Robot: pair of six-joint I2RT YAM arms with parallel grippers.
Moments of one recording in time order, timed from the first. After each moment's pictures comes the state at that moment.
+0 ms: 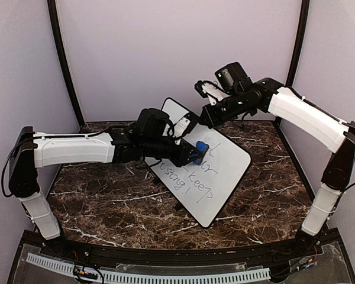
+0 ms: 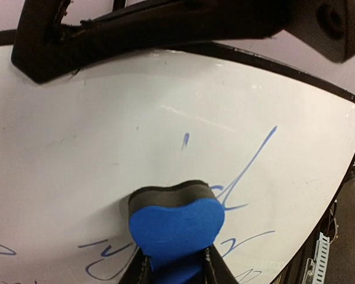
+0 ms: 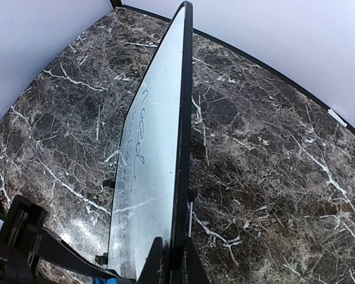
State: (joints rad) left arm -0.93 1.75 1.35 -0.07 0.22 -0.18; right arm 0.74 1.74 1.82 -0.84 -0.08 0.07
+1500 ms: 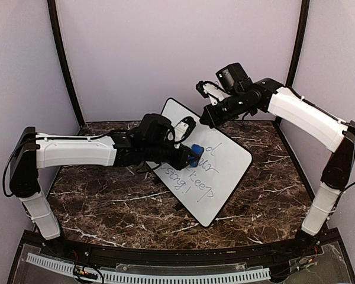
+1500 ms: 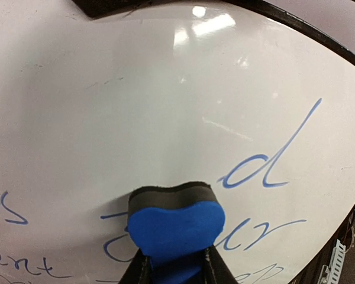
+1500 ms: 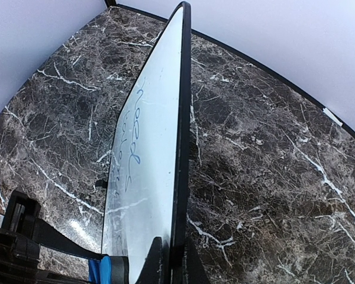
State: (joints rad) left arm -0.94 1.75 1.31 -0.08 0.10 -0.22; right arm 0.73 1.75 1.82 -0.84 -0.07 0.06
